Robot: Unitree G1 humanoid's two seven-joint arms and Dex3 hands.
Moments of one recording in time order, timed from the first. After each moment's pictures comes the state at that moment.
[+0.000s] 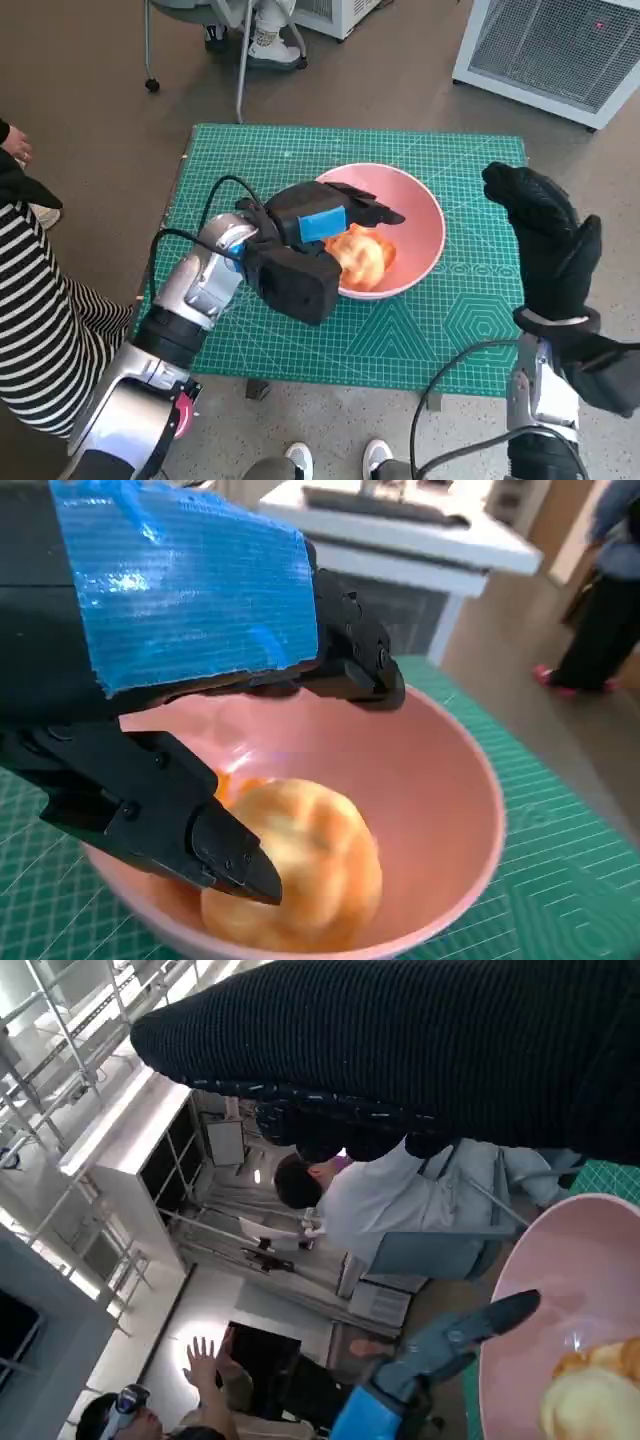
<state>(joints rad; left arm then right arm) -0.86 0.32 -0.39 0.57 0.51 -0.32 -0.40 -0.37 -0.16 -0.19 0.28 0.30 -0.57 0.38</state>
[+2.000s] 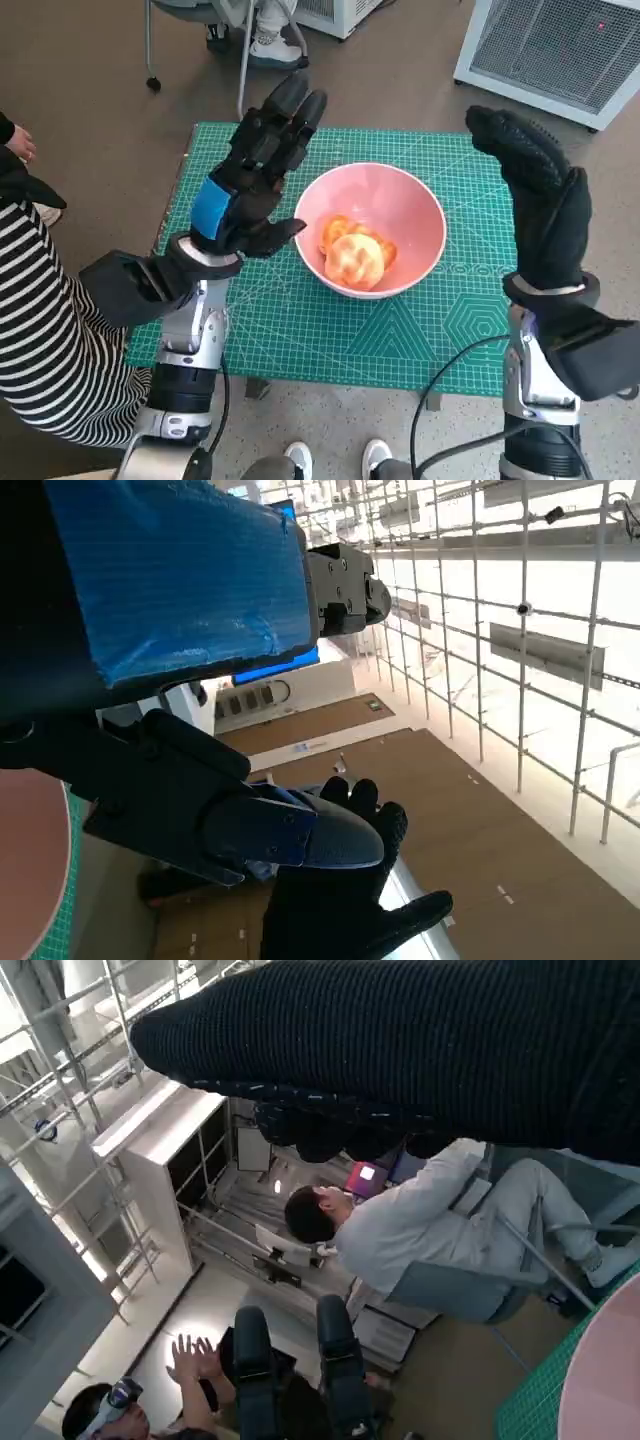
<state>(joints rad) -0.58 0.09 0.07 0.30 -0.36 -0.40 -0.54 -0.46 -0.17 -0.12 0.05 0.12 -0.41 0.19</state>
